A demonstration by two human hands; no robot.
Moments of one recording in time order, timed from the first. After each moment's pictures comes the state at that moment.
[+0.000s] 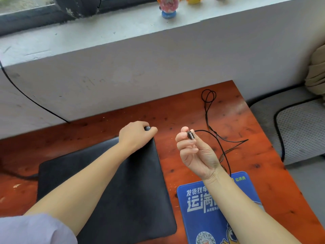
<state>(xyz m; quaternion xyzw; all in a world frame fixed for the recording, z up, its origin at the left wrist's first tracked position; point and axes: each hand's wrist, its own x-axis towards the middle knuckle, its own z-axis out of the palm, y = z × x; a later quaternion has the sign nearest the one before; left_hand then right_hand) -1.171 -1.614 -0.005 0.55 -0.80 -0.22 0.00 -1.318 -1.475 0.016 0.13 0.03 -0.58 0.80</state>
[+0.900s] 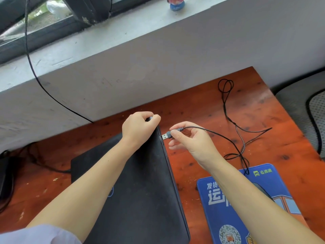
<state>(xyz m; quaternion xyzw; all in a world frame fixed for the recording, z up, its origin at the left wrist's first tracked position) -1.151 -1.602 0.053 0.56 -0.79 -0.23 0.12 -1.278 -1.492 0.021 -0.27 0.50 -0.60 0.56</state>
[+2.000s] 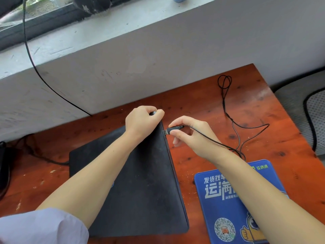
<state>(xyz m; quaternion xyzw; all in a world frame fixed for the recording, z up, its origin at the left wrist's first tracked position) -1.155 -1.604 0.042 0.55 -0.80 -0.22 0.12 -1.294 -1.490 0.024 -0.49 0.57 -0.48 0.45</state>
